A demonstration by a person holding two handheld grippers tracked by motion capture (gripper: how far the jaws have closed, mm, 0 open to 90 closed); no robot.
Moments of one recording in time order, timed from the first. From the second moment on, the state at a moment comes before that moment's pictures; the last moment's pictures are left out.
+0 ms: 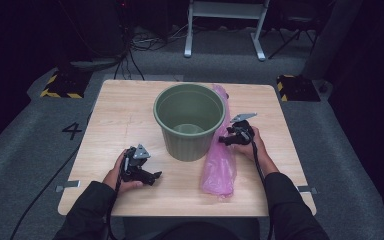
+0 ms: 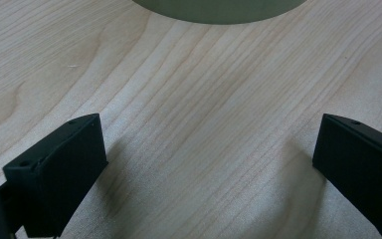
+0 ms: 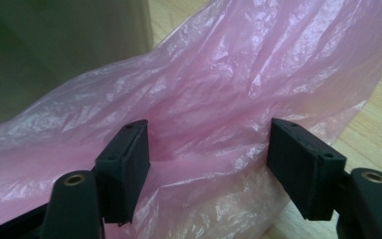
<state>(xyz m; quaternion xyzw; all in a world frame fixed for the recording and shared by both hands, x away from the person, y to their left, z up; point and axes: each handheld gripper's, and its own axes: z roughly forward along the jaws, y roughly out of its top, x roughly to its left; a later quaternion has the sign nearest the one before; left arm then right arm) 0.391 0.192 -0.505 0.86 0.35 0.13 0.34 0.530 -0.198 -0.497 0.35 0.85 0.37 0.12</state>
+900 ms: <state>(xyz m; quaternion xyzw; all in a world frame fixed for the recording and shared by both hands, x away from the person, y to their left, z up) 0.392 0.192 -0.505 0.86 0.35 0.14 0.34 0.519 -0.220 -0.490 0.38 0.81 0.42 0.15</state>
